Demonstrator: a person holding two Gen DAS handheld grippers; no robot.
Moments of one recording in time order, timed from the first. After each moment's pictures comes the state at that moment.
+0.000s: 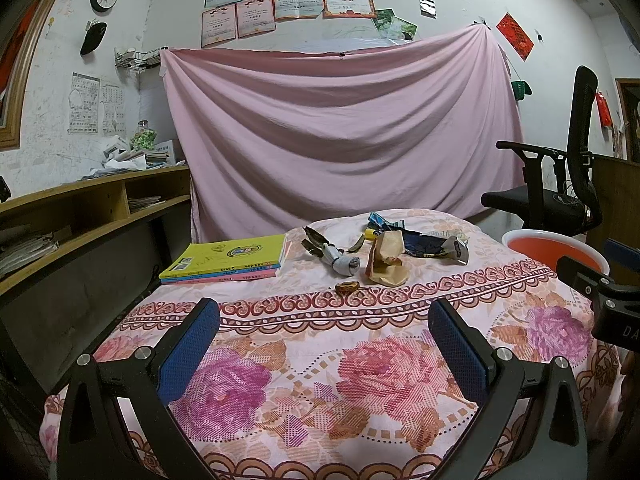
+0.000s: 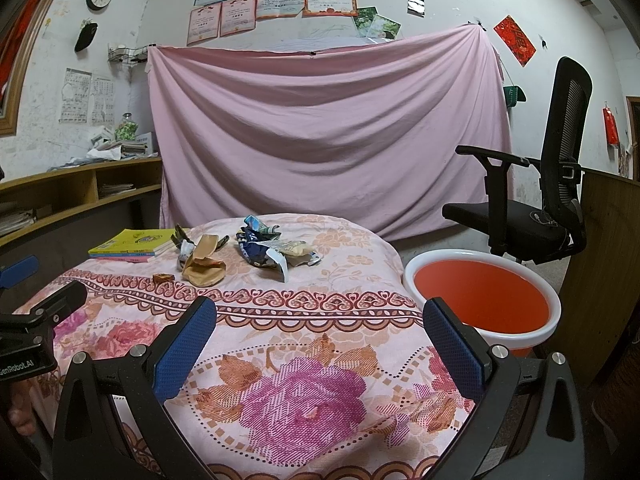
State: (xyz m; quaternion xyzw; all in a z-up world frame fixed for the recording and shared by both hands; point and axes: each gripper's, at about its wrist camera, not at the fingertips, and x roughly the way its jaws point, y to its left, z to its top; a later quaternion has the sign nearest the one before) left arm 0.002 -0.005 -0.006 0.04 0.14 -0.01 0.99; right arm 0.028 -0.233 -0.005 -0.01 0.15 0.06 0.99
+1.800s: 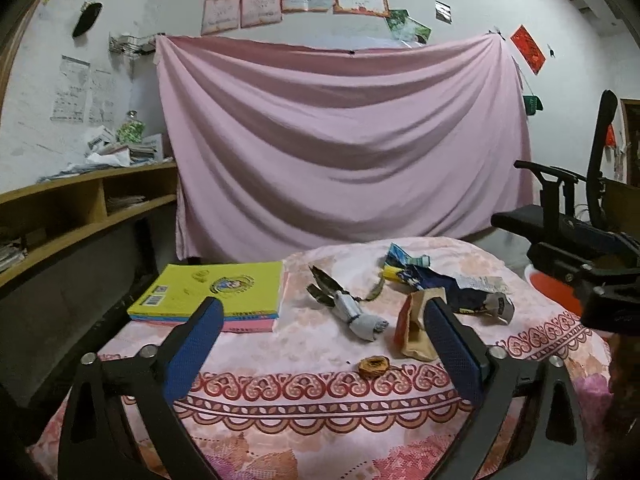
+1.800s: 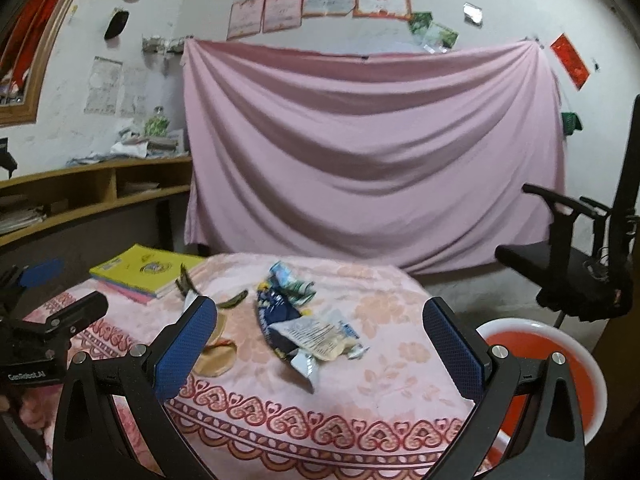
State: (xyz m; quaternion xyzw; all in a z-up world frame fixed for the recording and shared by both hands) left arm 0.092 0.029 0.018 0.02 0.15 -0.03 0.99; right arm 0.136 -0.196 0.031 -0.05 0.14 0.15 0.98
